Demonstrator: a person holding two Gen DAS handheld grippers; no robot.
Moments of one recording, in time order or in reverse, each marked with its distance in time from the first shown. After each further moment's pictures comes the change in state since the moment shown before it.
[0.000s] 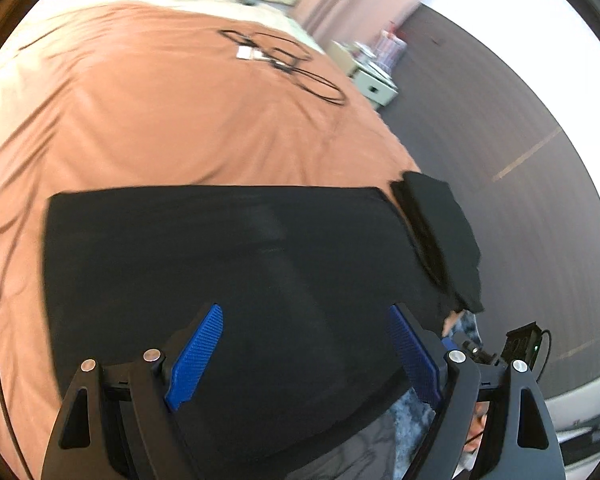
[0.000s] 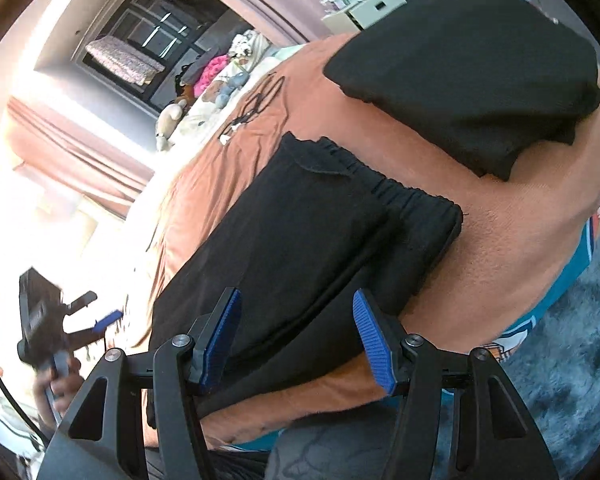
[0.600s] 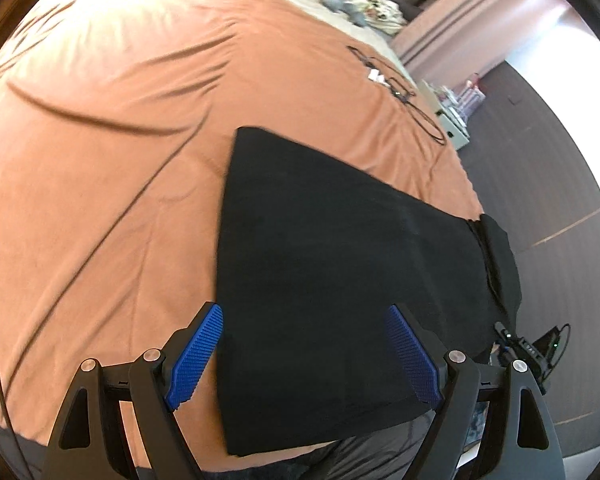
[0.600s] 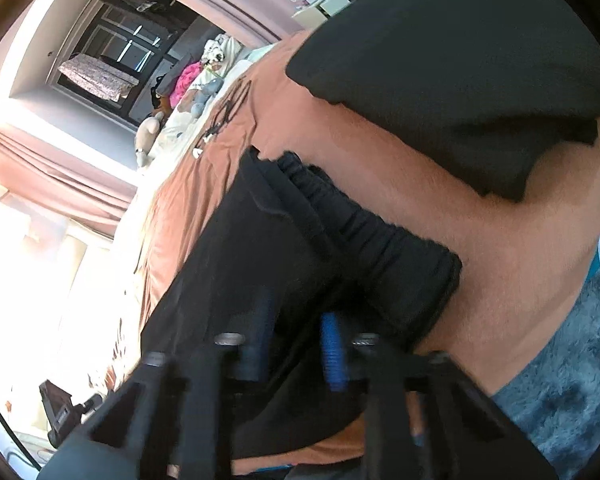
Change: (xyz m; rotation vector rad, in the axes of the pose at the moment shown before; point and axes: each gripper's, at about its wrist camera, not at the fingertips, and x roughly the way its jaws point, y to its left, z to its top) left arm -0.054 0.122 -0.064 -0.258 -0.065 0.128; right arm 0.028 -0.007 0.031 0.042 -0.012 -0.028
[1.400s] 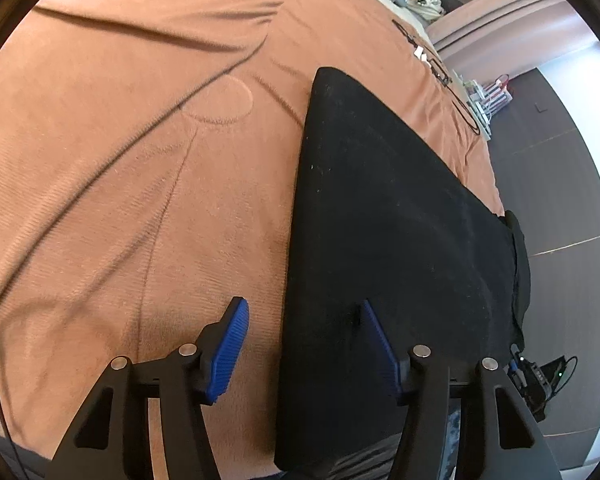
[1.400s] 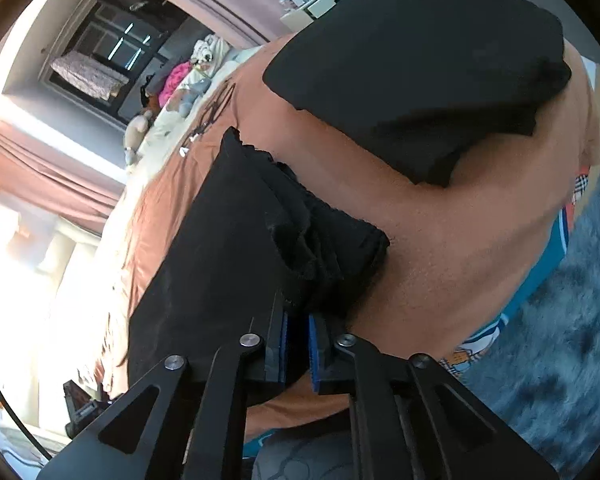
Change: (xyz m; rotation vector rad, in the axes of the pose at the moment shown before) left arm 0.039 0.054 -0.018 -0.110 0.112 -0.008; right arm -0.037 -0.005 -0.051 -0.011 0.002 -0.062
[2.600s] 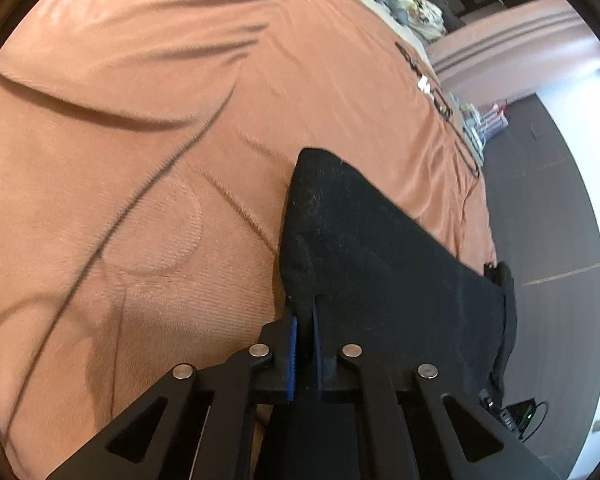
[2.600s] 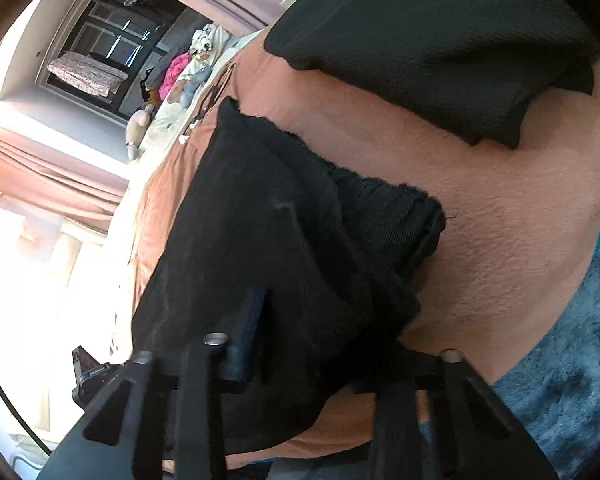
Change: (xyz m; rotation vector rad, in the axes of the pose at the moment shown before) left arm 0.030 -0.014 0.090 -0.039 -0.049 -0.064; right arm 0.056 0.002 0.014 0.035 0.067 0.059
